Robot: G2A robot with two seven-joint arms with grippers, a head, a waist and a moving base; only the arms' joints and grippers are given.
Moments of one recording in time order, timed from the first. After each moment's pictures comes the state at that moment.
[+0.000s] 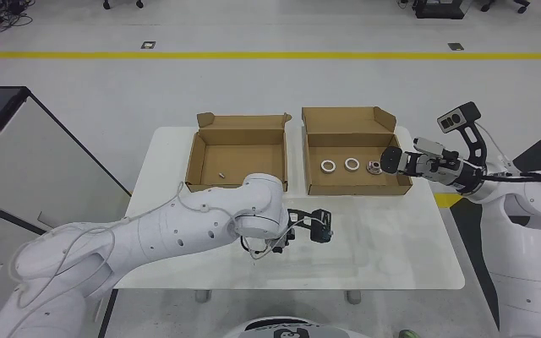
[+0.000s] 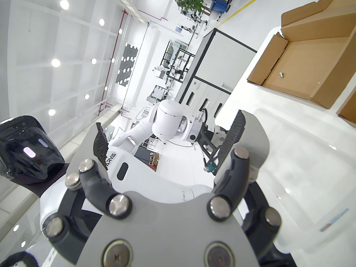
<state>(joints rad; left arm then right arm) 0.53 -1.15 -0.21 -1.82 0.56 -0.40 -1.42 -1.43 -1.02 1.80 -1.73 0.60 -0.01 1.32</state>
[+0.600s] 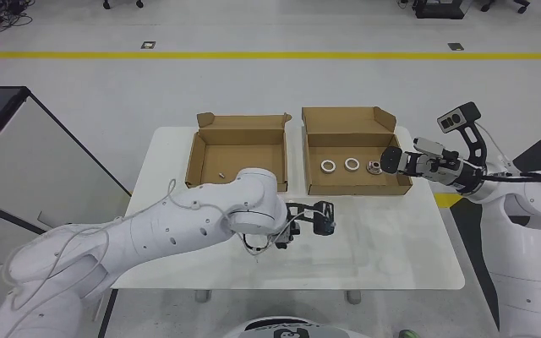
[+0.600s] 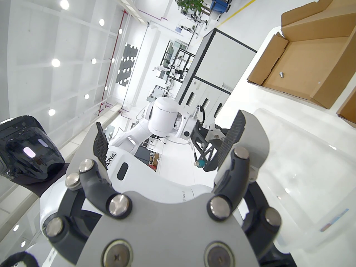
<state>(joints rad) 0.55 -1.12 -0.28 -1.85 0.55 -0.38 -1.36 -1.43 -1.02 1.80 -1.73 0.60 -0.01 1.32</state>
